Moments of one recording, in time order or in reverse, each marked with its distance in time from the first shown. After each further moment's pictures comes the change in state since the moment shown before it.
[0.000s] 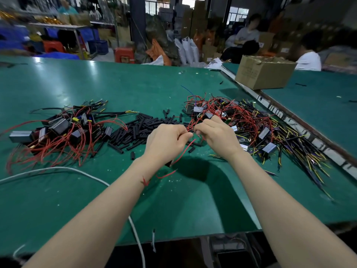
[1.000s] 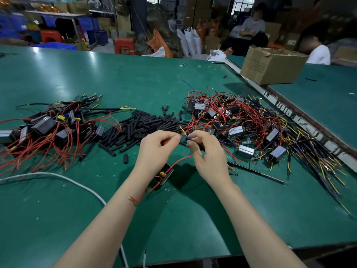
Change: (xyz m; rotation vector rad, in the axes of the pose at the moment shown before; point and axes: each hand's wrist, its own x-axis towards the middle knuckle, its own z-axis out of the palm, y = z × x) left_hand -0.003 -0.034 0.028 -0.541 0.090 -0.207; right_hand -0.023 -0.054 0.026 0.482 0.131 0.509
